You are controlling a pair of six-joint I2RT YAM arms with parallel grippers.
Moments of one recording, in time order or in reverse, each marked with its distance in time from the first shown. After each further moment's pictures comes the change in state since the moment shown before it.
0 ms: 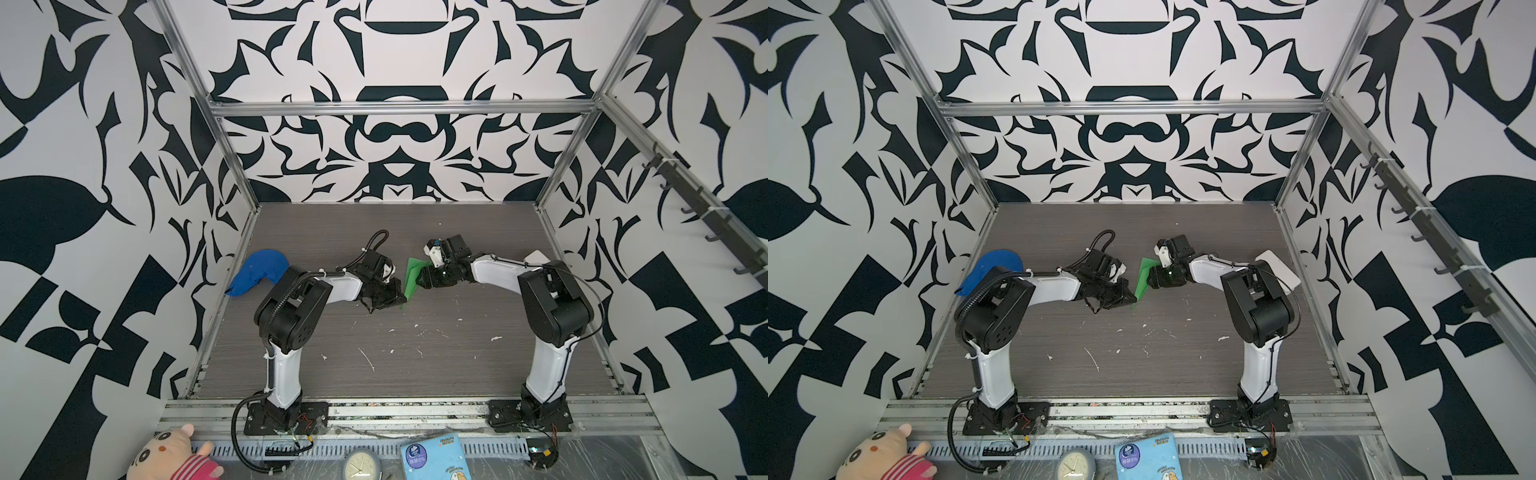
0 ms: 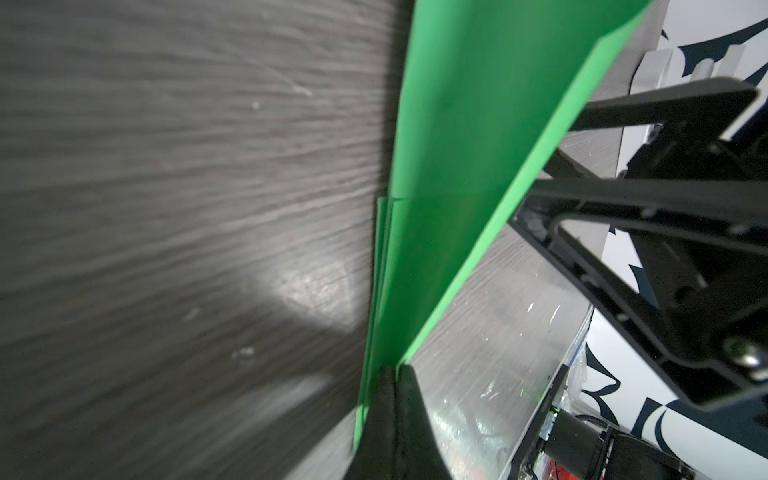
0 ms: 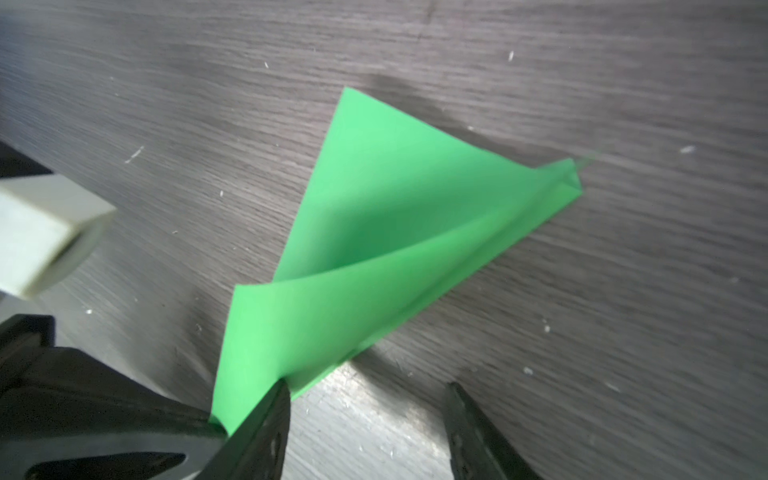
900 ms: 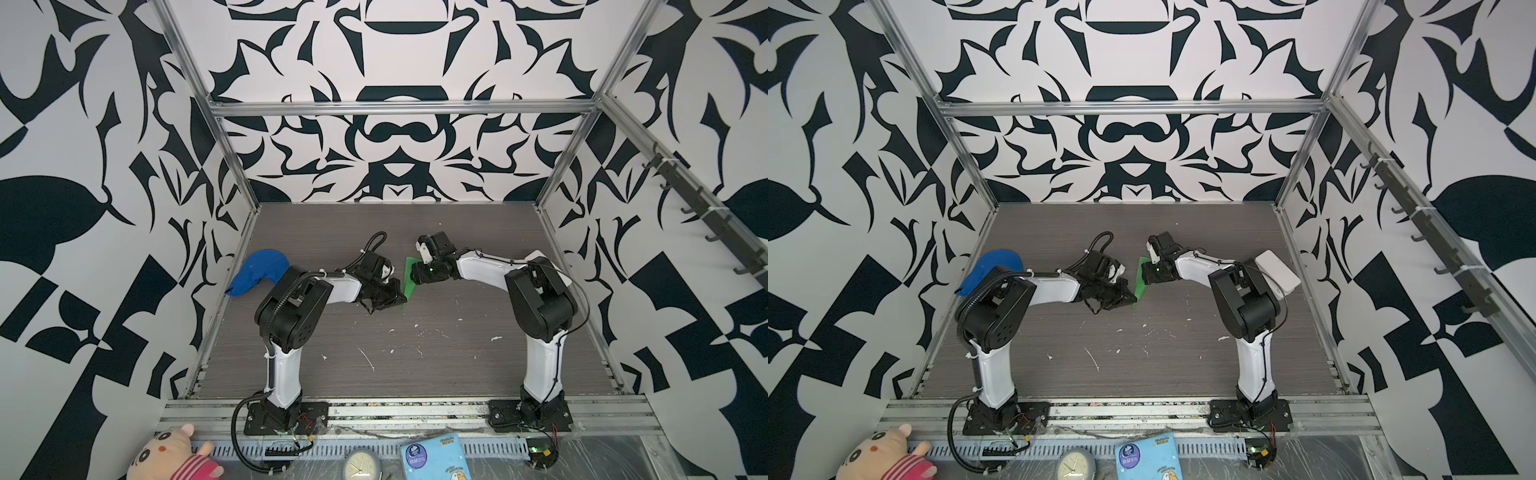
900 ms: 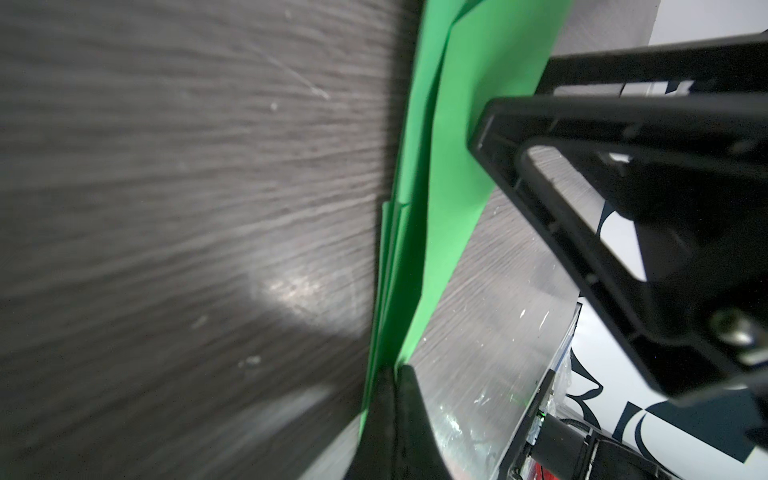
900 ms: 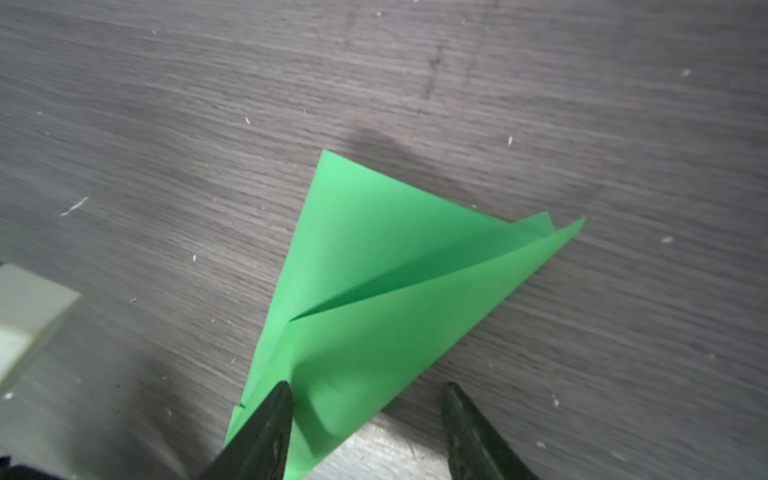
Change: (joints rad) left arm 0.006 0.006 -0.021 0.054 0.014 -0.045; right arm 0.081 0.085 0.125 -0.048 0.193 0.043
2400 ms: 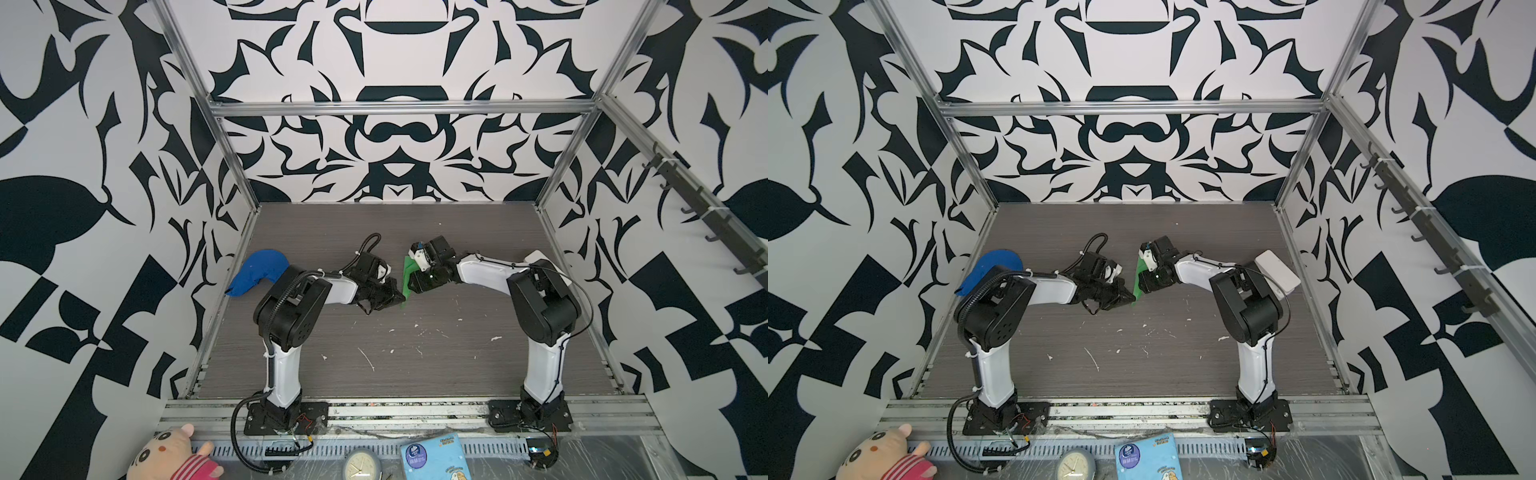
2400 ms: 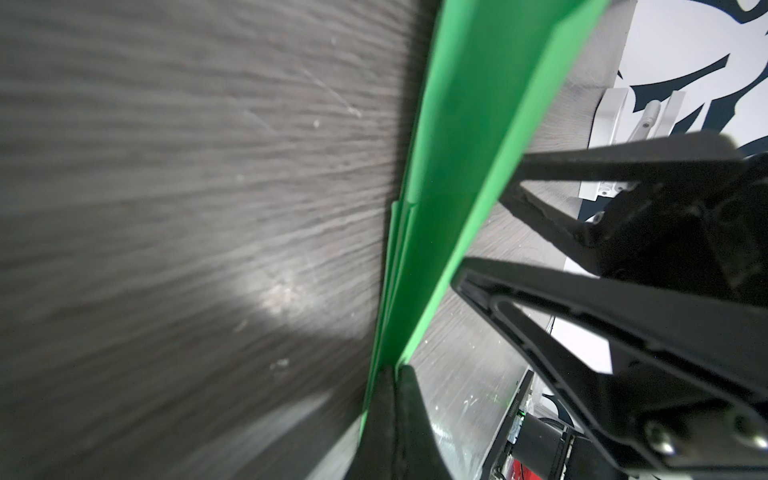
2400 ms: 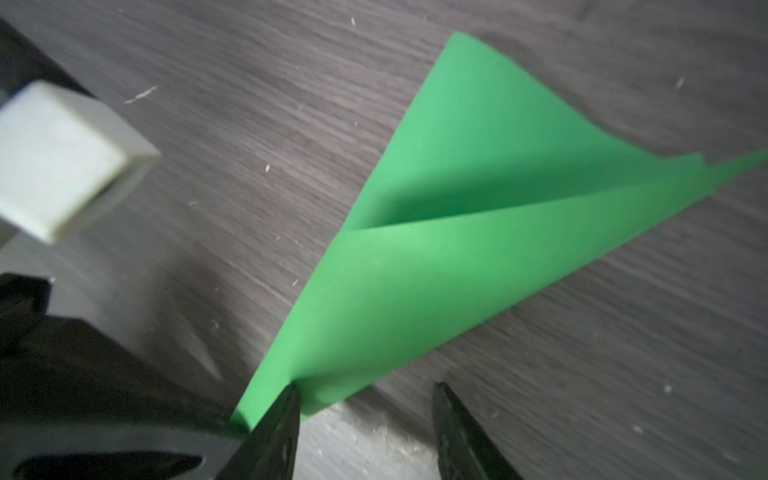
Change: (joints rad) left arm 0.028 0.005 -0.043 0.090 0.043 -0.049; right arm 0.026 -0.033 -0.036 -0.023 -0.087 -0.141
